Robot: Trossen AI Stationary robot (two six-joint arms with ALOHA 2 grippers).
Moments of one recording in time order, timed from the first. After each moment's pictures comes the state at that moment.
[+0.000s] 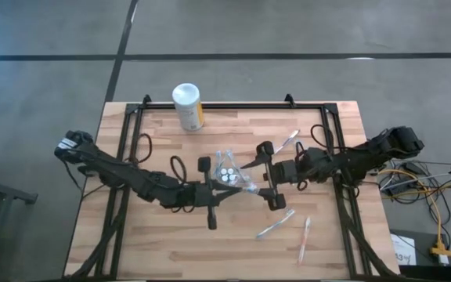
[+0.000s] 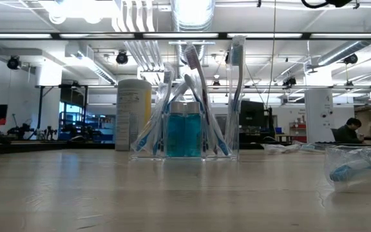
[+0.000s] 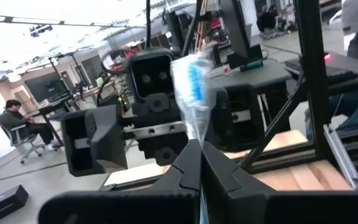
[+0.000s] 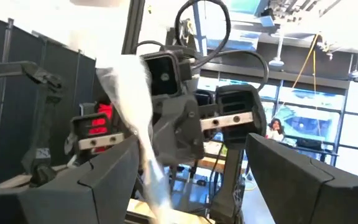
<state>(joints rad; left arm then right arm) -0.44 1.48 1.22 0.35 -0.56 0.32 0.22 1.38 0.78 0.95 -0.03 -0.13</state>
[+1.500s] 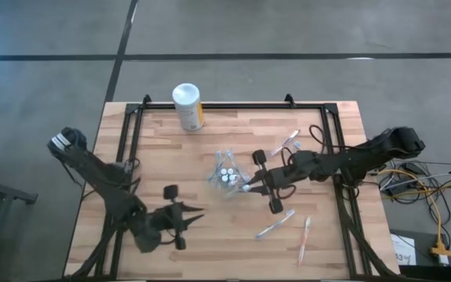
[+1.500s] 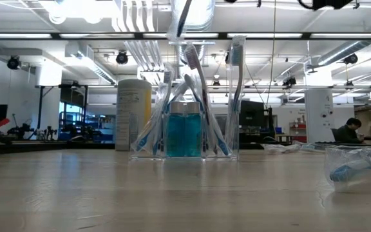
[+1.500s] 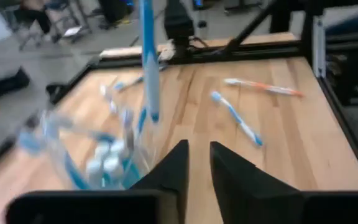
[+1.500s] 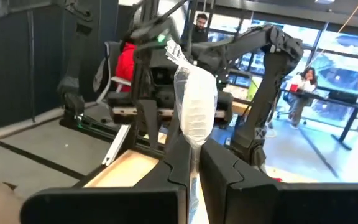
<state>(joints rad) -0.77 1.38 0.99 -0.18 -0.95 -0.38 0.19 1.36 0.78 0.66 -0.13 -0.15</state>
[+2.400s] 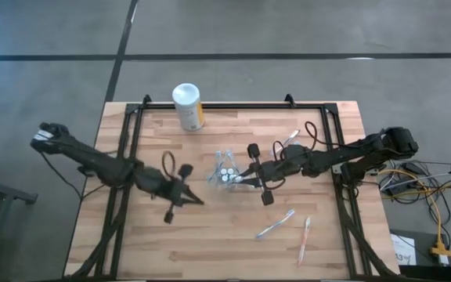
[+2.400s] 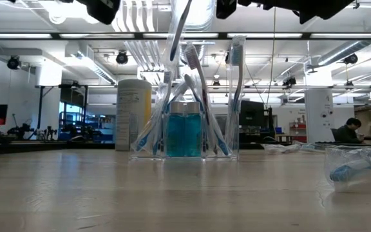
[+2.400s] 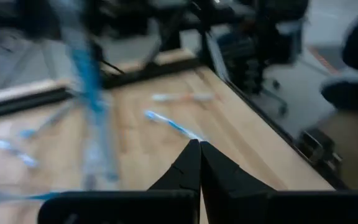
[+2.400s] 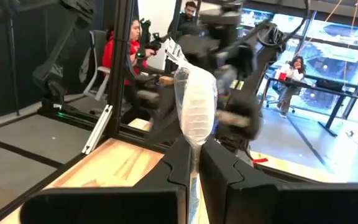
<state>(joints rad) -0.36 1.06 0.67 0.15 -0.07 0.06 0.11 1.43 0.79 0.69 -0.17 -0.15</state>
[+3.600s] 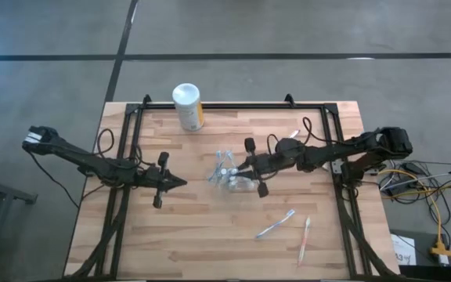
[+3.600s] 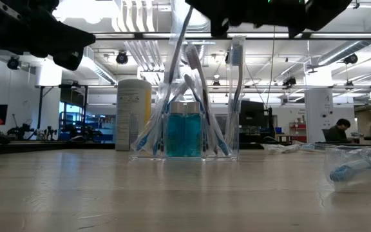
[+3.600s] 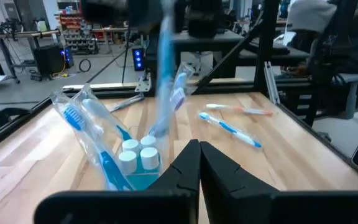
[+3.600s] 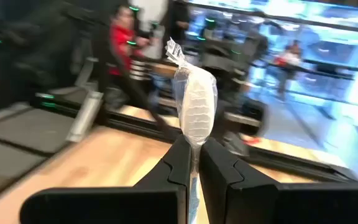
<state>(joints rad) -0.32 0.68 0.16 0.50 -0.26 -0.02 0.01 1.49 0.79 0.70 -0.22 -0.13</state>
